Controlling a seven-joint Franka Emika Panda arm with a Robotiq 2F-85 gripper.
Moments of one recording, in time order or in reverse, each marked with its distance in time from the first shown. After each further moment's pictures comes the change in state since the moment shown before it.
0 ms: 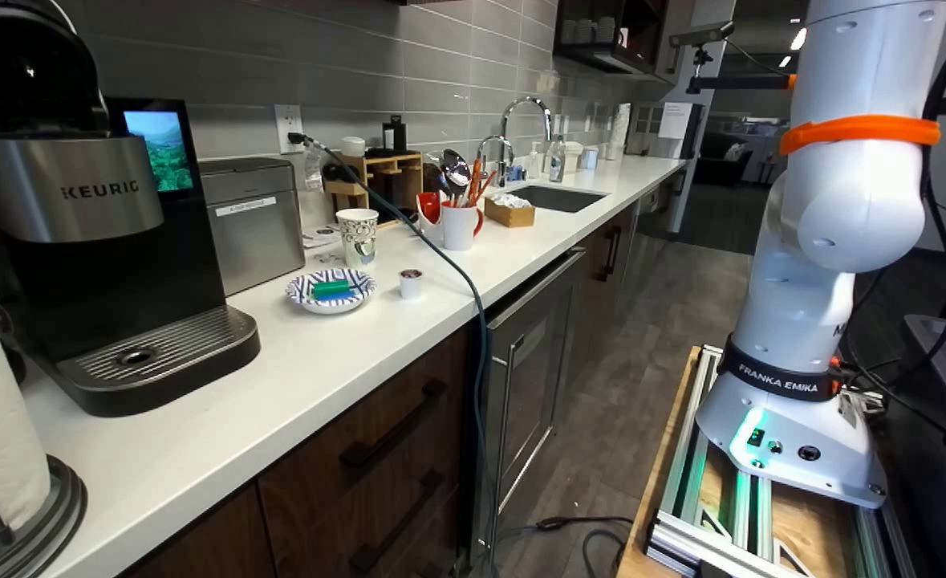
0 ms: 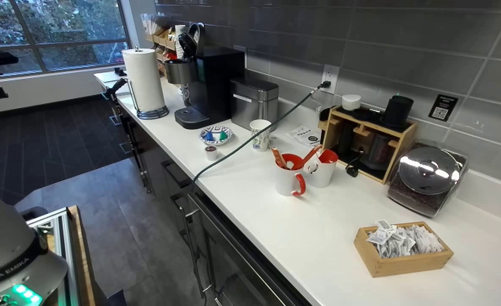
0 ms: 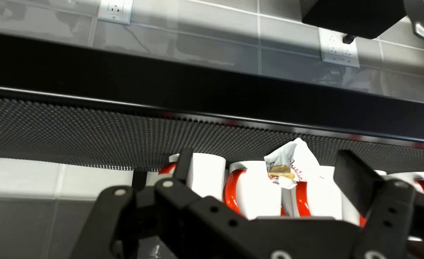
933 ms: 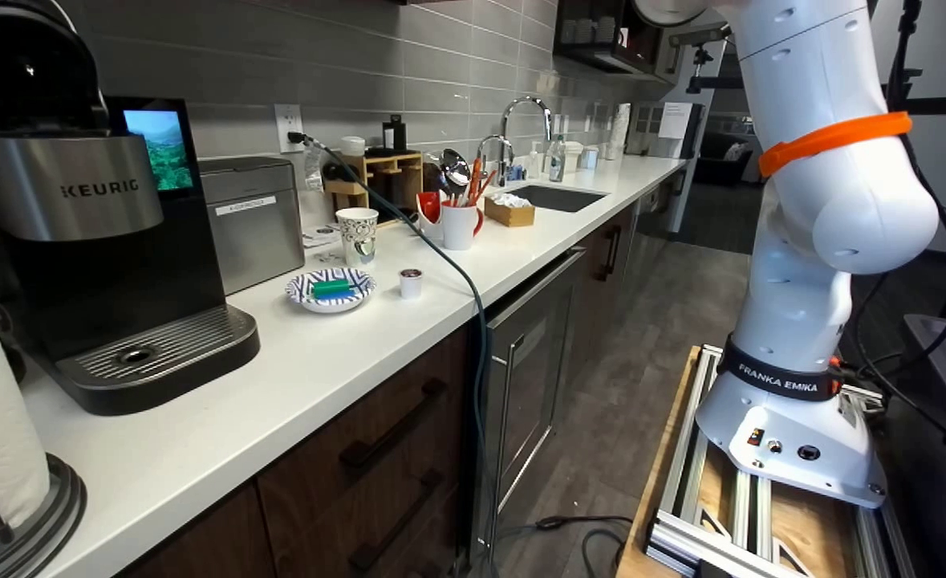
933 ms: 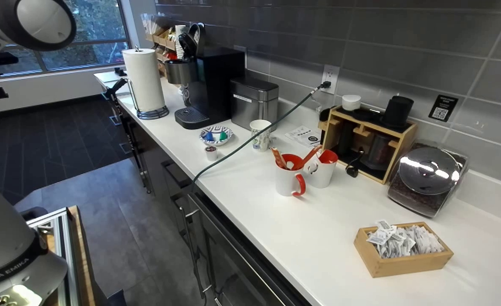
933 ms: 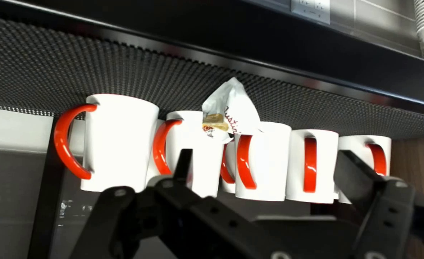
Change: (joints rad) arm 0.107 0.316 0.061 0.452 -0.065 -0.001 -0.022
